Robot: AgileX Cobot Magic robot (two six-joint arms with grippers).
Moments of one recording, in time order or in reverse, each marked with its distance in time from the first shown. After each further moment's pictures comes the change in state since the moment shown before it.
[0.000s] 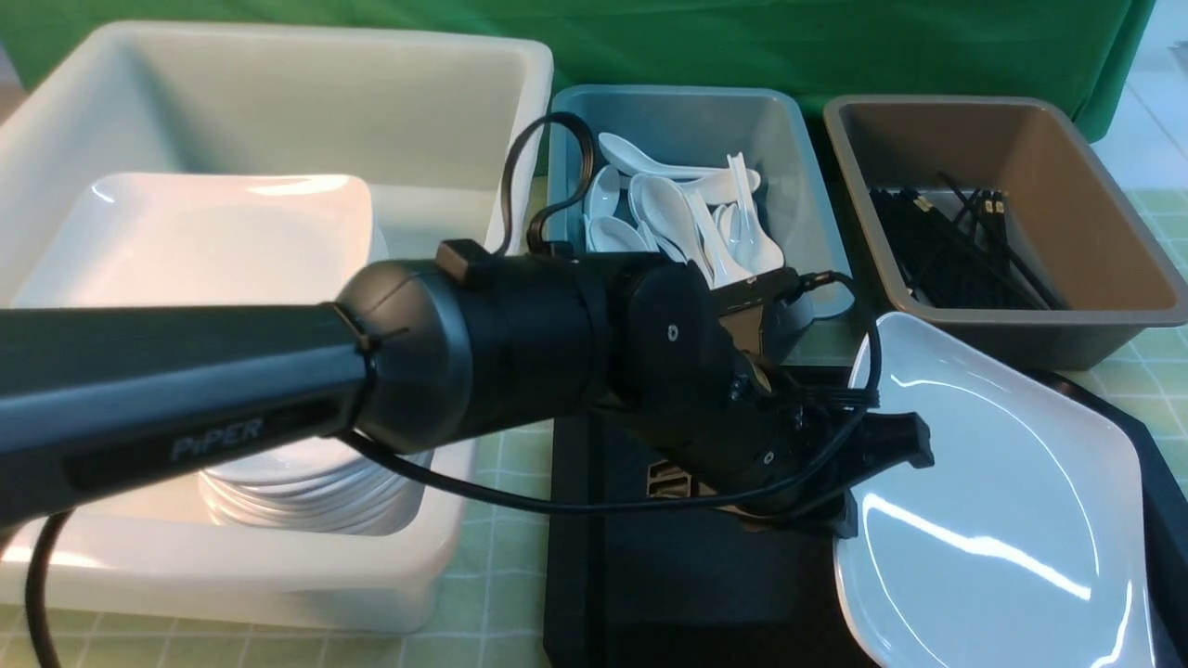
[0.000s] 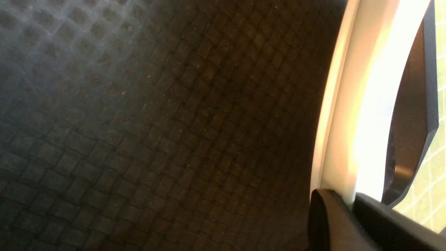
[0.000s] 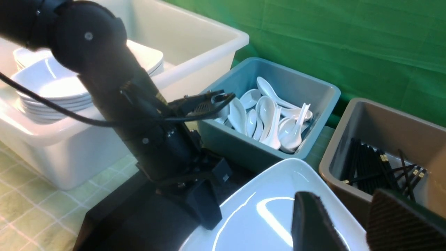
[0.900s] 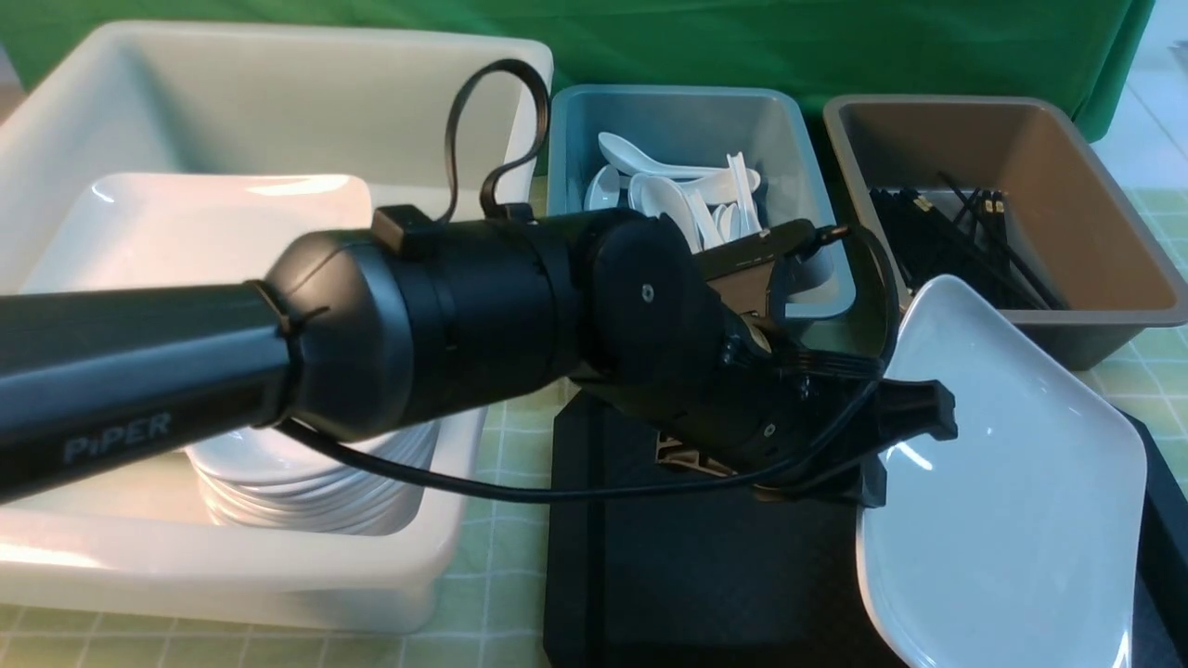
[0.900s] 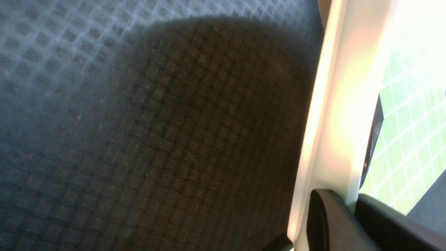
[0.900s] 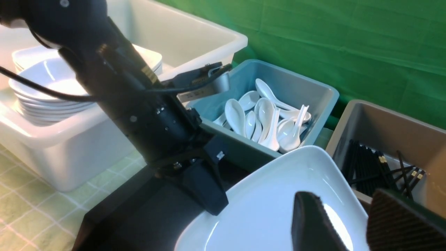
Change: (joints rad) right arm 0.000 0.000 0.000 -0.002 -0.003 0.001; left arm 0.000 -0.072 0.000 -0.061 -0.007 0.109
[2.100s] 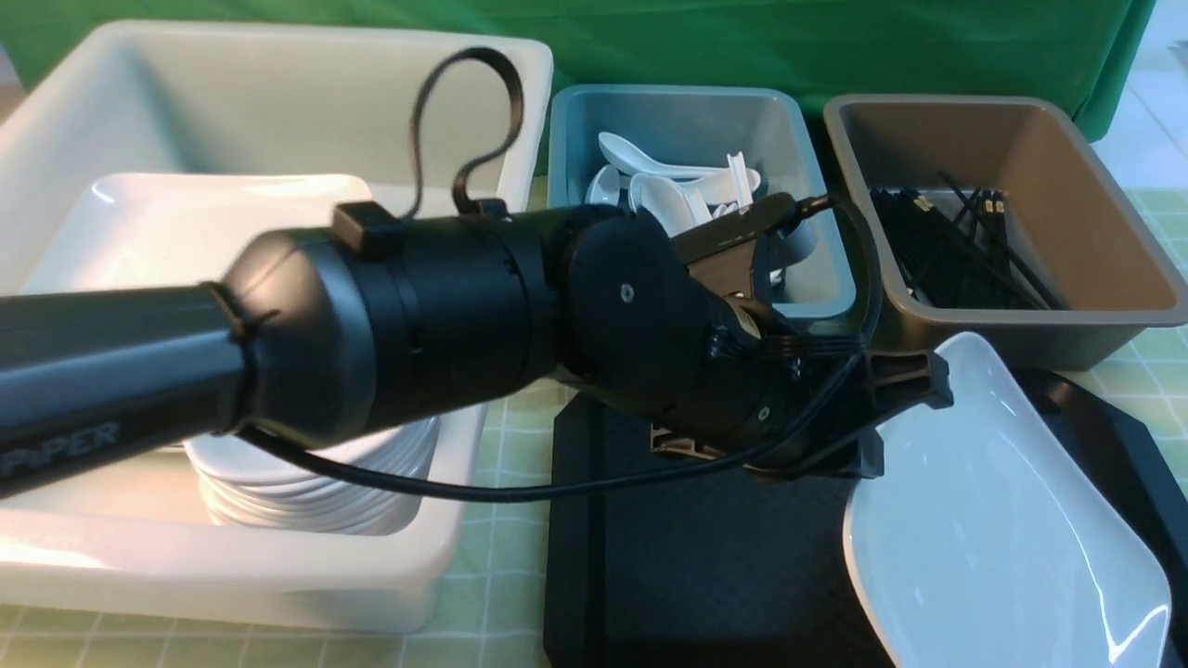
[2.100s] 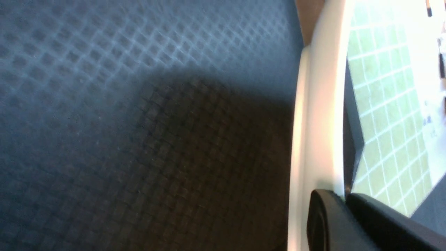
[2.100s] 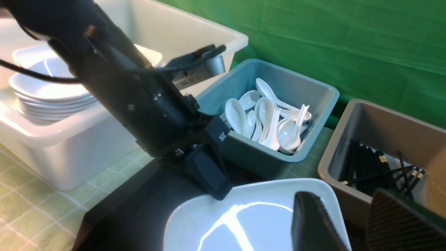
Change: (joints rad) right arm 0.000 0.000 0.000 0.000 0.002 0.000; left arm 0.003 -0.018 0.026 0.027 -0.073 -0.067
